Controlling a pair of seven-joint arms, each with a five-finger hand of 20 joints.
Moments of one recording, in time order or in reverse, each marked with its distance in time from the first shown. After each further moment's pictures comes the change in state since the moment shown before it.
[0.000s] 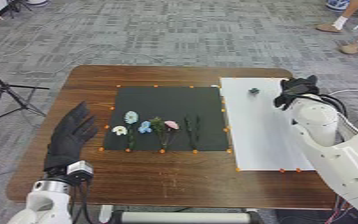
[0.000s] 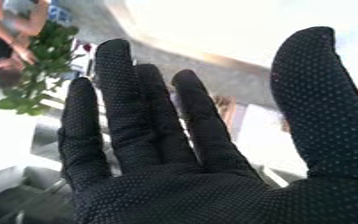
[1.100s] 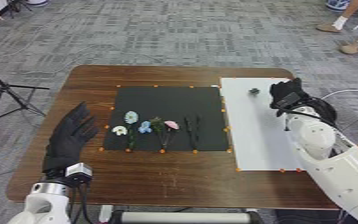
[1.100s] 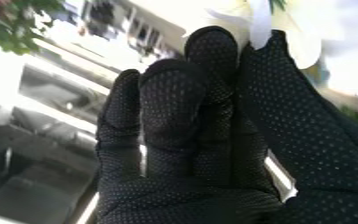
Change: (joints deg) left arm 0.8 -0.2 -0.5 -0.1 0.0 -1.6 0.8; right arm -2.7 1.0 -3.1 6.0 -6.1 25.7 -9.3
